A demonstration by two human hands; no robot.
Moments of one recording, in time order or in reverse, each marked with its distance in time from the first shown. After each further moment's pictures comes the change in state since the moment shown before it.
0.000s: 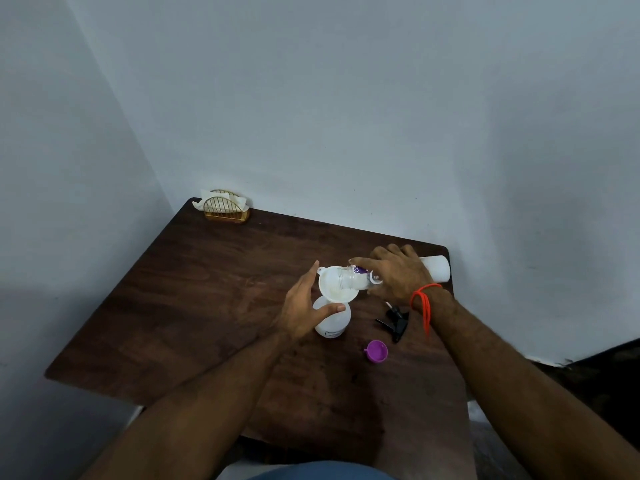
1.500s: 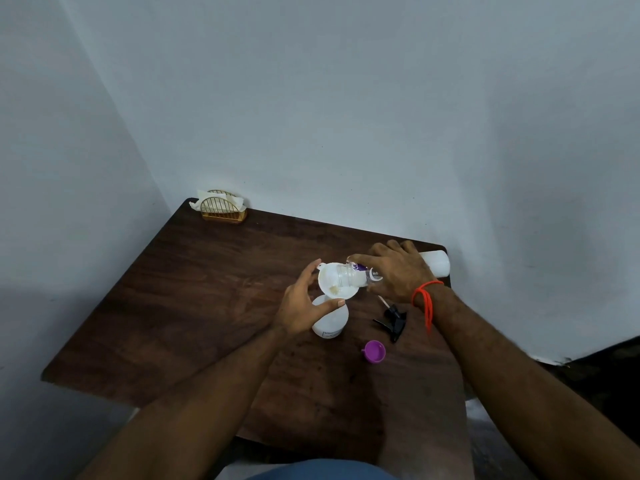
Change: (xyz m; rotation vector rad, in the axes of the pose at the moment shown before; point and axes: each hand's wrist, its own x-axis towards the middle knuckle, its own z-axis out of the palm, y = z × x) left_hand 0.002 0.008 -0.001 -0.175 0.004 -0.013; right_hand -0.002 0.006 -0.010 0.006 0.017 -0.025
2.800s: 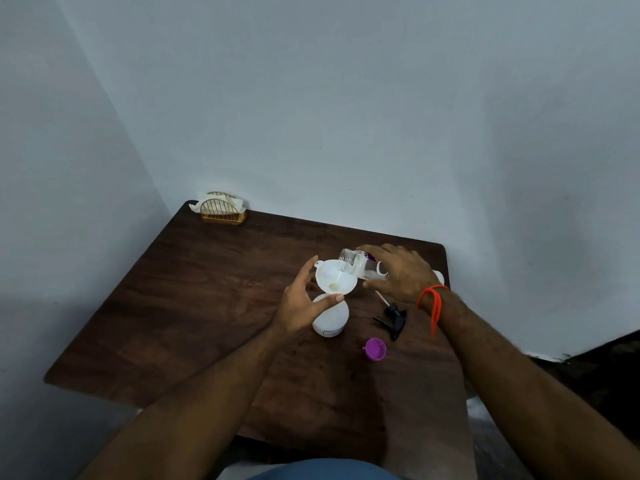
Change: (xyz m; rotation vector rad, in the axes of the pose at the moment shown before) left_hand -0.003 0.006 -0.004 -0.055 0.009 -0.044; right_hand -0.012 0.000 0.001 0.389 -0.008 0.169
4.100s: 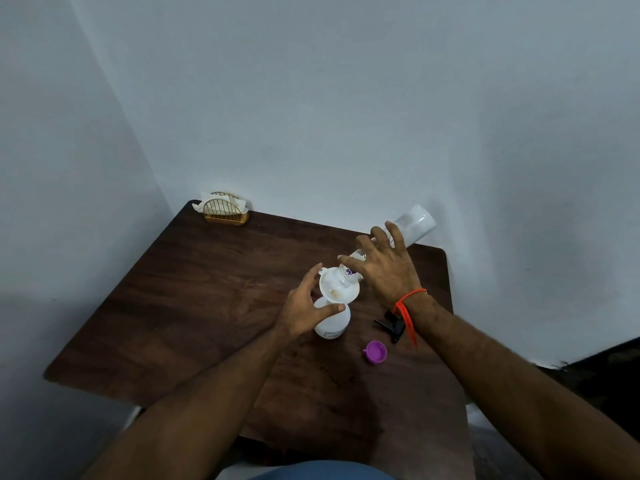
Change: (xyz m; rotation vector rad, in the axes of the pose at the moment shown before) left_hand 0.000 -0.010 0.000 0.038 -0.065 -0.016; right_hand 0.012 -0.034 0.010 -0.691 0.466 -0.329
